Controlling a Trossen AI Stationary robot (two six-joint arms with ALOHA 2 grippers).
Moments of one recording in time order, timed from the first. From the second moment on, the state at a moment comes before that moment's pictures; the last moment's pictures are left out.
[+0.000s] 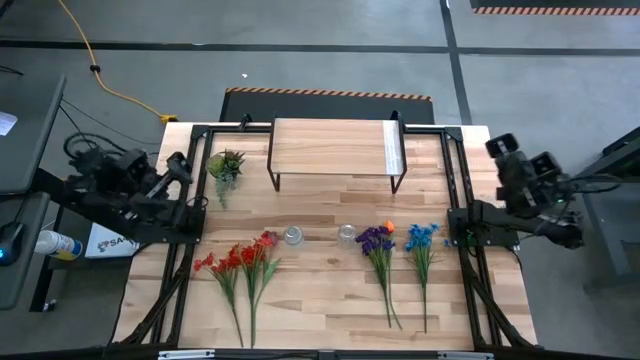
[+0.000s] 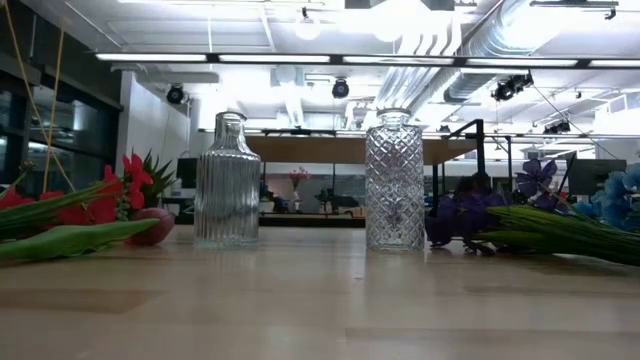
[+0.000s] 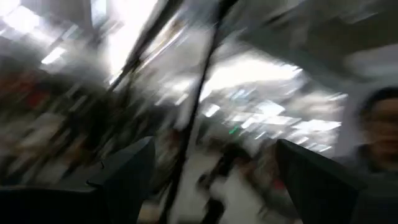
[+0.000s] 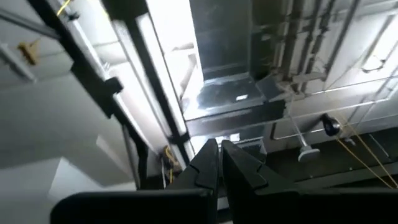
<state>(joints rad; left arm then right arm) -0.16 0.15 0.68 -0.14 0.10 -0.36 -0.21 0.04 0.35 0.76 -0.09 0.38</state>
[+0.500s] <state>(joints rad) -0.16 0.23 0.91 -0.36 0.09 -0.46 -0.21 0.38 0.85 0.30 -0.18 0.25</state>
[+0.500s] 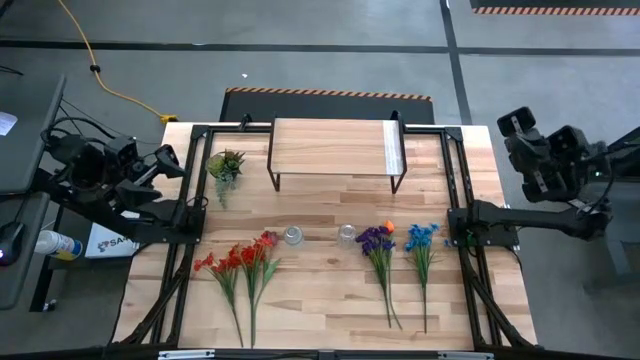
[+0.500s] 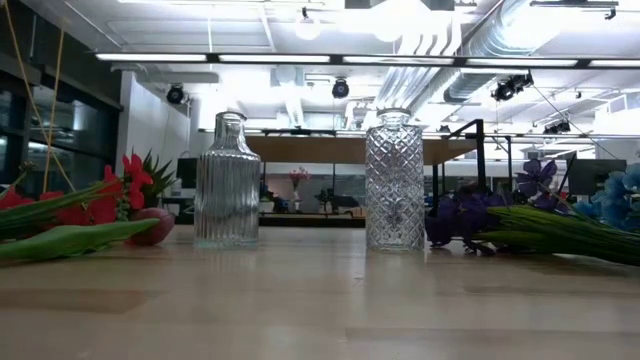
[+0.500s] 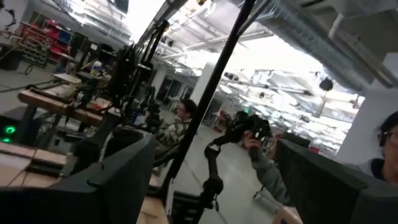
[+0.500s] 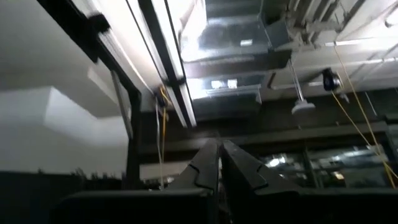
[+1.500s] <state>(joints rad) -0.16 0.32 0.91 -0.93 0.26 -1.31 -0.21 0.58 1.03 0.12 -0.18 0.26</state>
